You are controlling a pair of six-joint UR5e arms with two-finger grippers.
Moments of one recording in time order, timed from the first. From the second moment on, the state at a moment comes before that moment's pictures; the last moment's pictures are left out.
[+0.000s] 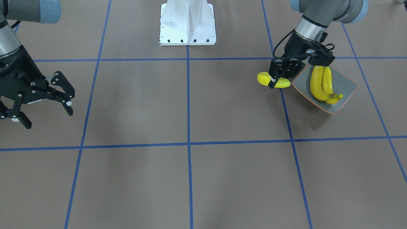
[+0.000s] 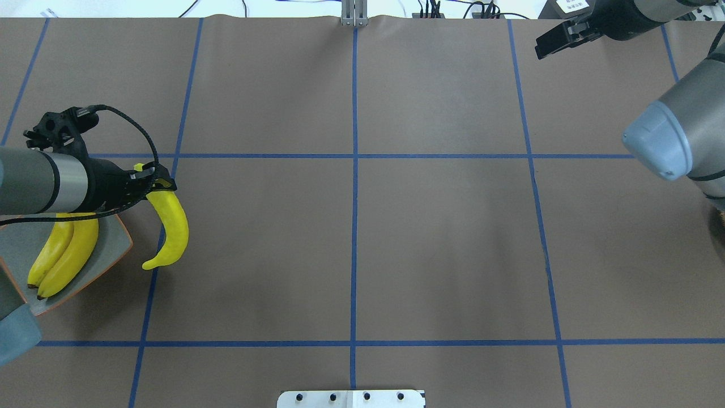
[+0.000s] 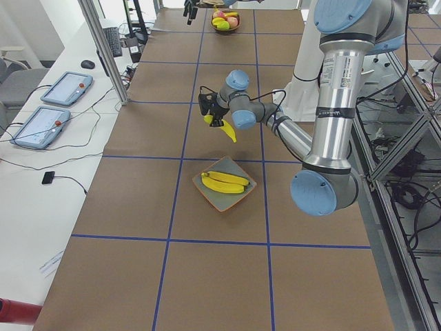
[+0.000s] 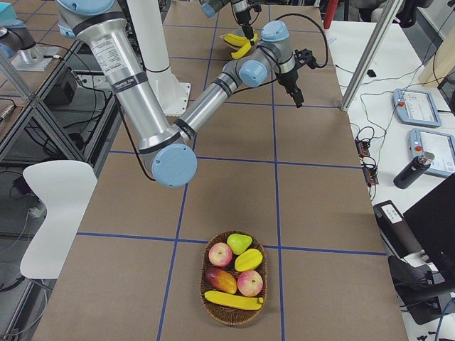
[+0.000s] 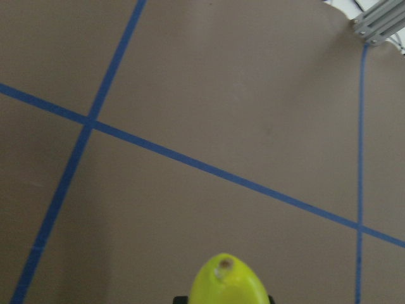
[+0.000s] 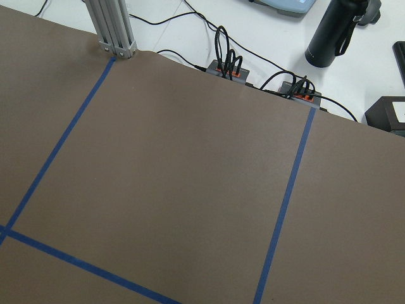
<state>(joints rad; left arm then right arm) -0.69 -1.61 -2.09 -2.01 -1.80 -1.49 1.08 -1.11 1.91 -1.50 2.02 0.50</state>
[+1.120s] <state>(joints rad) -0.67 -1.57 -2.09 -1.48 -1.70 -1.29 1.08 -1.11 1.89 -1.50 2.02 0.50</state>
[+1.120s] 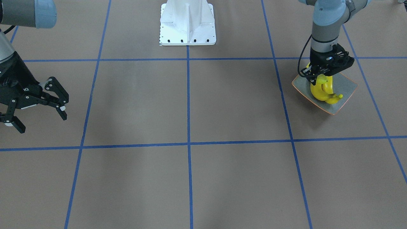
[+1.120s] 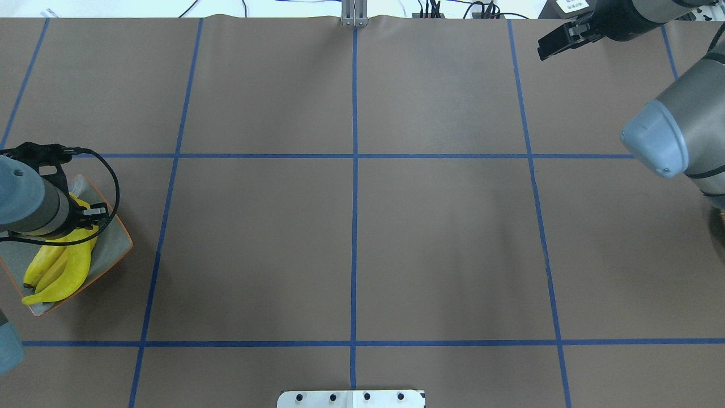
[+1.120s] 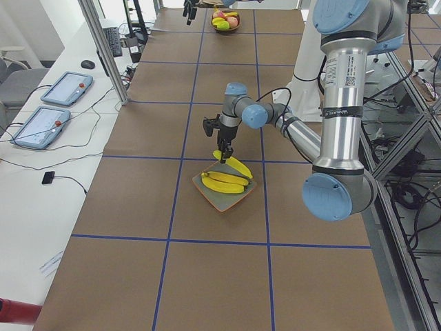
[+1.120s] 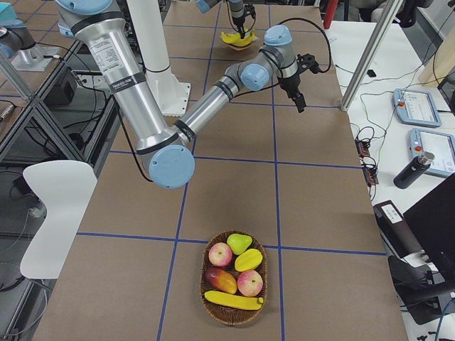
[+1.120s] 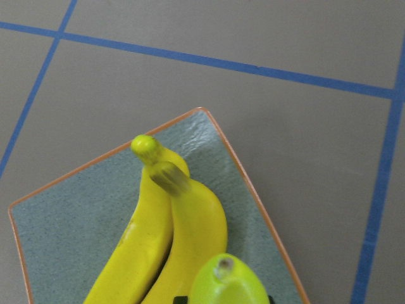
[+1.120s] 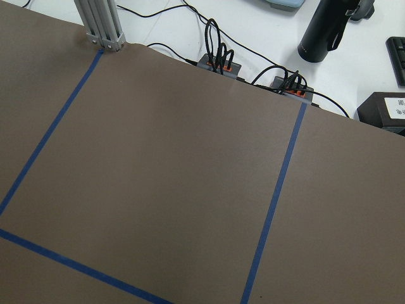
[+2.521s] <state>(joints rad) -0.76 -1.64 -2.23 -1.48 -1.75 -1.00 1.12 -1.24 1.88 -1.41 2.02 0.48</state>
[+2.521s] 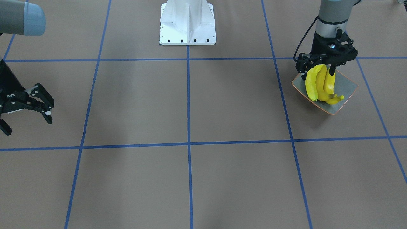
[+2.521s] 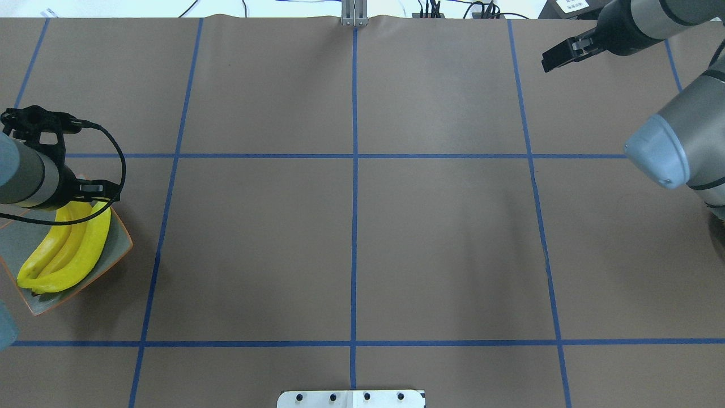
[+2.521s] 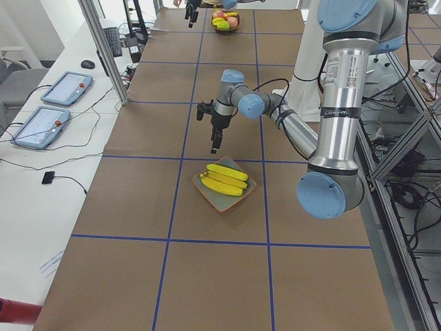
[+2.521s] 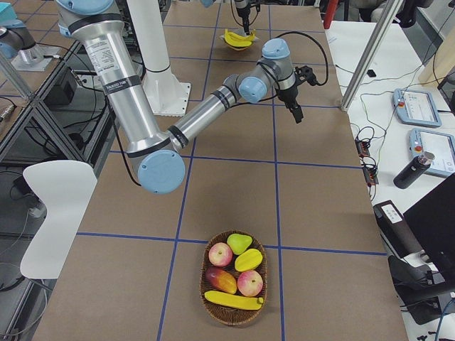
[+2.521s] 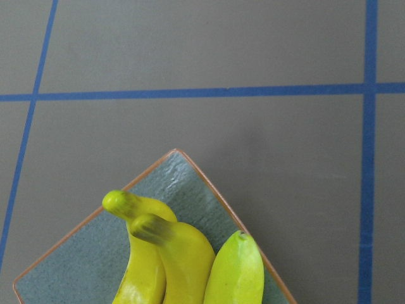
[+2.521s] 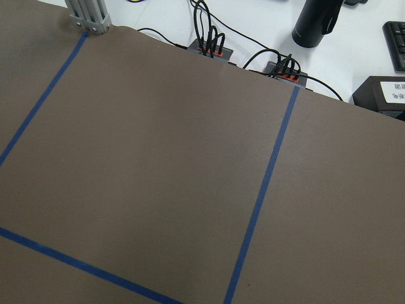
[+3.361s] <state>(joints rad) -0.77 -1.69 -2.27 -1.50 -1.79 -1.01 1.48 -1.52 1.81 -1.40 2.25 -0.12</state>
